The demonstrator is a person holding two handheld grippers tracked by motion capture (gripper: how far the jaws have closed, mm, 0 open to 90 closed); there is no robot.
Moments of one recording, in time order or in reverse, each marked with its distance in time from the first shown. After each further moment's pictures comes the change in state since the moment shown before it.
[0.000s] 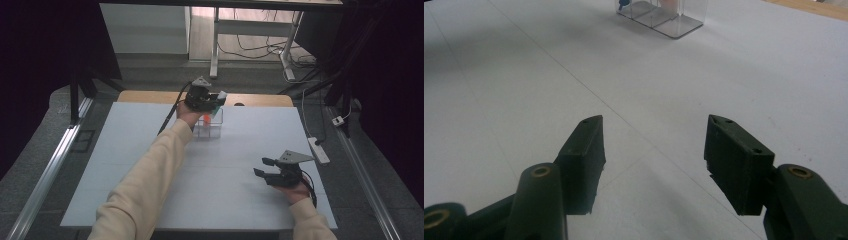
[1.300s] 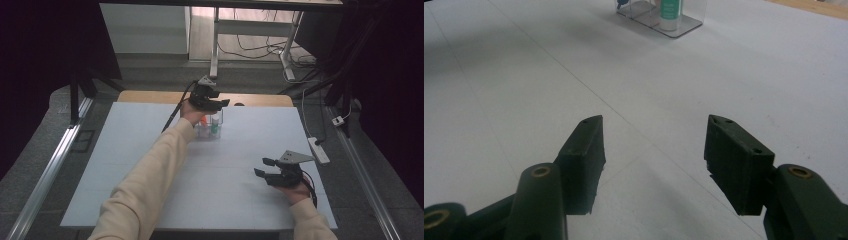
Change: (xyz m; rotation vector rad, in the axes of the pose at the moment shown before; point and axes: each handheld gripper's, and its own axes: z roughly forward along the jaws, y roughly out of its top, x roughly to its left) left arm 0.000 0.003 0.010 0.040 0.033 0.013; right arm -0.001 -0.001 -0.001 0.003 0.005 0.000
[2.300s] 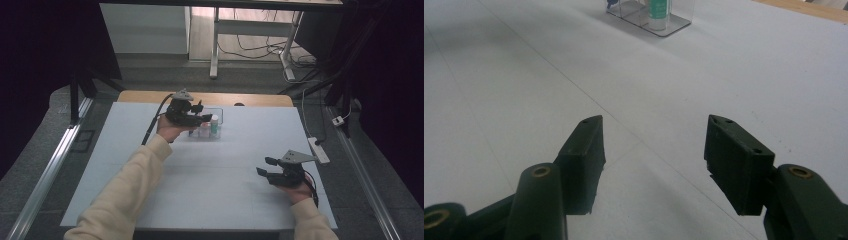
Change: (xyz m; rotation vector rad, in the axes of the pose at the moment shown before) left arm -0.012 -0.049 -0.075 0.004 -0.065 -0.009; right arm -0.004 -0.002 -0.004 -0.004 -0.028 0.003
